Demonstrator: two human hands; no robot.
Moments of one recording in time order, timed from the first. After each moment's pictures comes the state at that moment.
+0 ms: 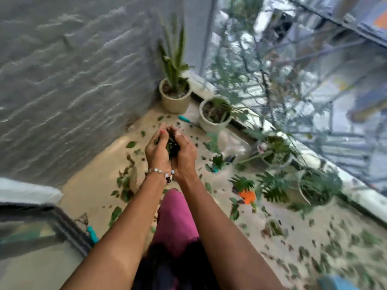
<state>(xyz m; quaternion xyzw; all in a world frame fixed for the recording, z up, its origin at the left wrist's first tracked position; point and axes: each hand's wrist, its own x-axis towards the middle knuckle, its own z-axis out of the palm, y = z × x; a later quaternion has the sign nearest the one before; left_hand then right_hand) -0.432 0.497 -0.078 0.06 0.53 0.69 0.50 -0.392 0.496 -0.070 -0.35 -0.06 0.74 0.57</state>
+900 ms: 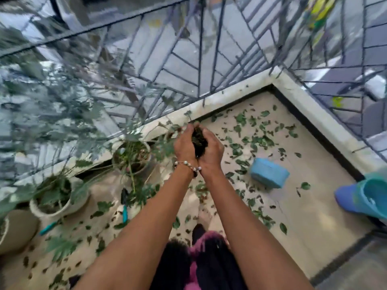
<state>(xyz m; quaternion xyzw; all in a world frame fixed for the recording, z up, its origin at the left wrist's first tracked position) 0.245 0.426 -0.069 0.32 0.43 0.23 0.81 0.256 0.391 -0.075 -0.40 0.23 0.25 0.85</state>
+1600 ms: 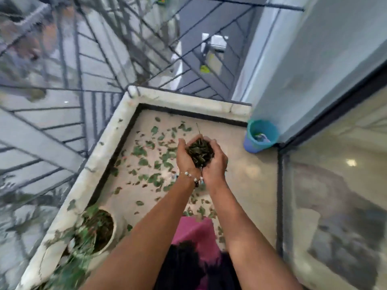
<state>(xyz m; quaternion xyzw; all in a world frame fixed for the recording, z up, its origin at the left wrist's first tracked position) 0.483 0.098 -0.072 0.30 0.29 -0.23 0.88 0.460 0.051 -0.057 -0.35 0.36 -0.14 0.85</state>
